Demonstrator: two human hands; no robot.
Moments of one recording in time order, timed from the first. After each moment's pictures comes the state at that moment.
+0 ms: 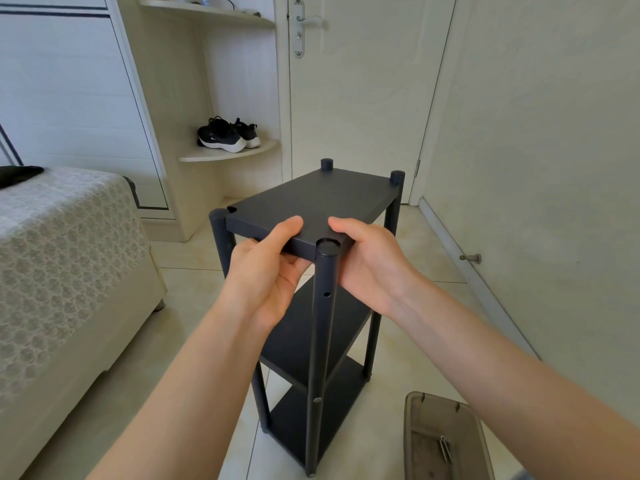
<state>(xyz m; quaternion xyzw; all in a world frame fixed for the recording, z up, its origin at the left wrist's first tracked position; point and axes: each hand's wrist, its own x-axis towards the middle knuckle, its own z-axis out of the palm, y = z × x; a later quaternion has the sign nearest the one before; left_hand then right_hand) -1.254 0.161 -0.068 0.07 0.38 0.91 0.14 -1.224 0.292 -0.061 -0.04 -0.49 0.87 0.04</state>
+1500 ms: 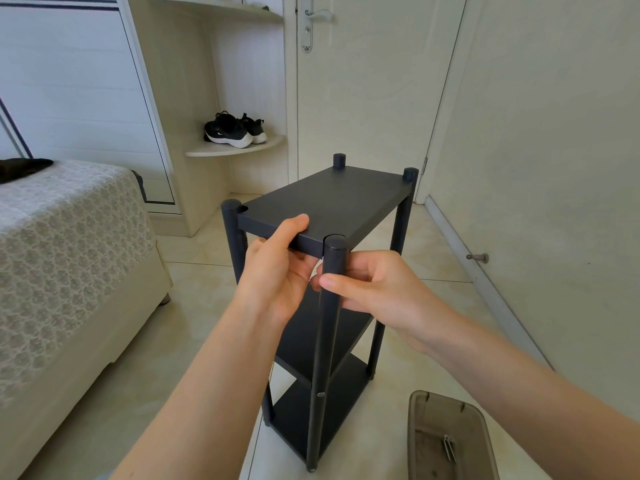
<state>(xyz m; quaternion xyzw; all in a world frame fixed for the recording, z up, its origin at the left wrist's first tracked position) -1.259 0.167 -0.077 0.05 0.36 0.92 0.14 -1.186 0.294 -0.077 -0.03 -0.82 0.57 0.04</state>
